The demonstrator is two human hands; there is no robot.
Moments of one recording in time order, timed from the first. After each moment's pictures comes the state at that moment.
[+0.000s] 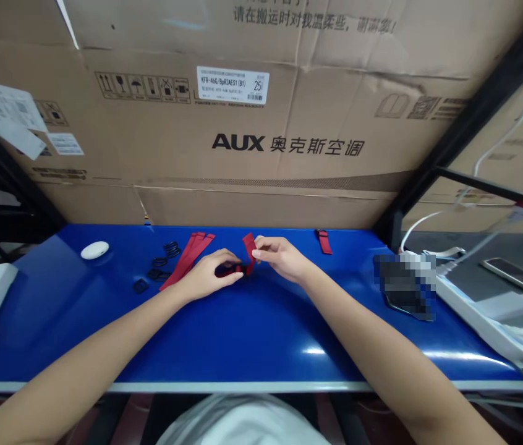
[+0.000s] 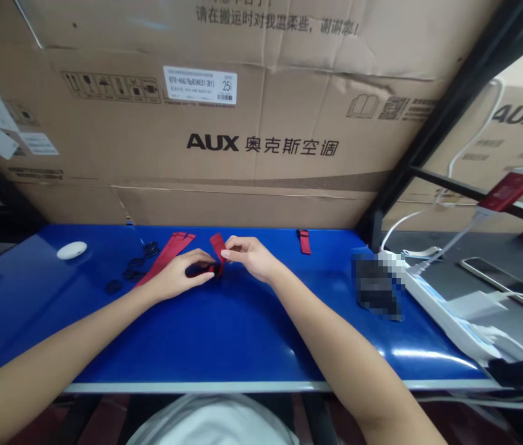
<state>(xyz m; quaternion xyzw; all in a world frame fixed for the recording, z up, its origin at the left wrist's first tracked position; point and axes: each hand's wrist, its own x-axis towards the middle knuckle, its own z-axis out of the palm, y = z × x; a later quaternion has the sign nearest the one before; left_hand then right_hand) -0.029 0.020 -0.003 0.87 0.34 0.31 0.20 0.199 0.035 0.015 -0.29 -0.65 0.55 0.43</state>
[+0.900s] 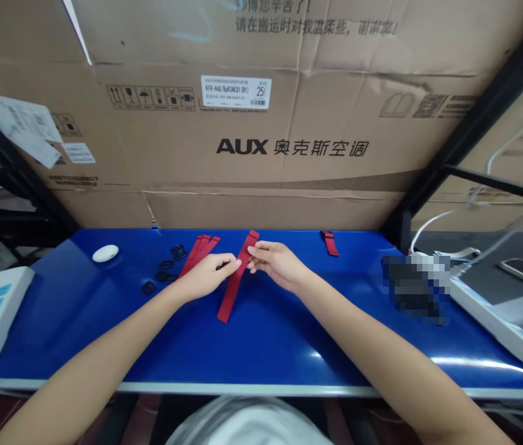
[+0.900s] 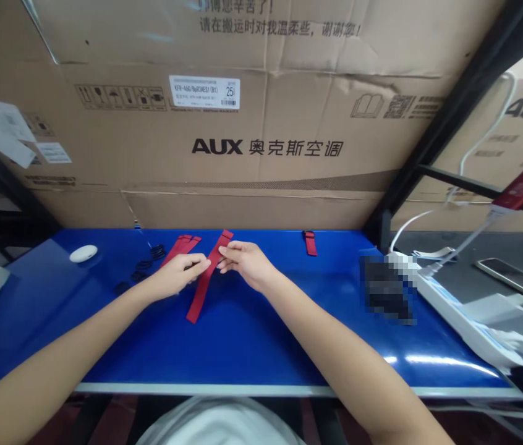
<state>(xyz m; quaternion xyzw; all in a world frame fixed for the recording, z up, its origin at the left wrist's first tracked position) -0.028 0.007 0.031 0.80 0.43 0.25 0.32 0.170 0.029 0.011 -0.31 -0.48 0.68 0.46</state>
